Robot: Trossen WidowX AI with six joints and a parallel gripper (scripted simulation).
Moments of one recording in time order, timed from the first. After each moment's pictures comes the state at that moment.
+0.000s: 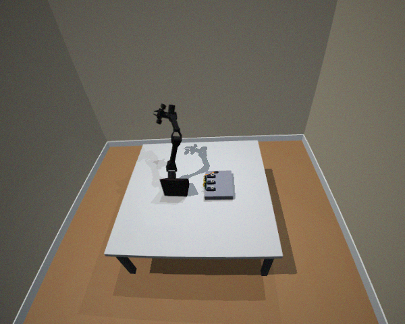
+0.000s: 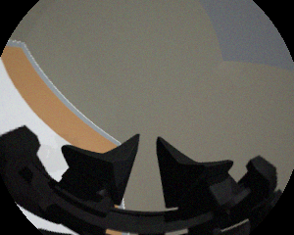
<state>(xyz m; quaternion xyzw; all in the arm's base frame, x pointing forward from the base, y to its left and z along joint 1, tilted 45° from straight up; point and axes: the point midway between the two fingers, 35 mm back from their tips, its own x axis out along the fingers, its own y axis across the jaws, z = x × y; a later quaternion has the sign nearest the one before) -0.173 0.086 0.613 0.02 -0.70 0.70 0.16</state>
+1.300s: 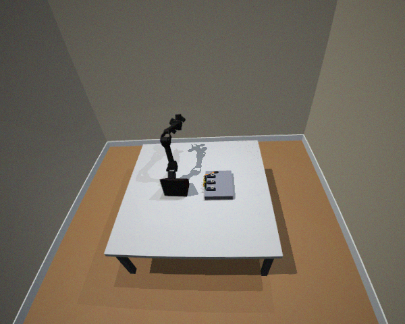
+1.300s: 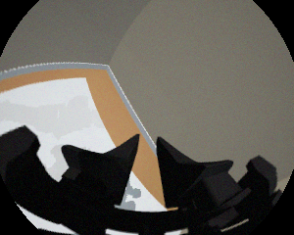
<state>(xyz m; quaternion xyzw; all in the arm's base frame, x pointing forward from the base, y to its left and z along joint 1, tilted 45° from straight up) -0.013 0.254 0.539 -0.18 -0.44 0.68 0.56</state>
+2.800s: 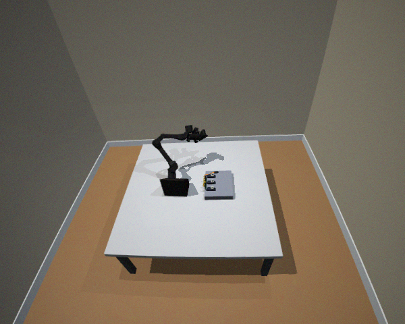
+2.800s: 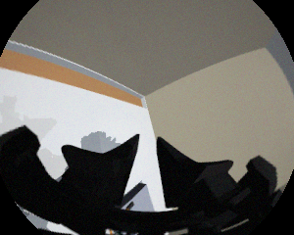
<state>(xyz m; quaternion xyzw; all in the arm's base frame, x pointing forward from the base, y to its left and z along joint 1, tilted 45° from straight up) 0.266 0.156 0.406 -0.12 -0.11 0.29 0.94</state>
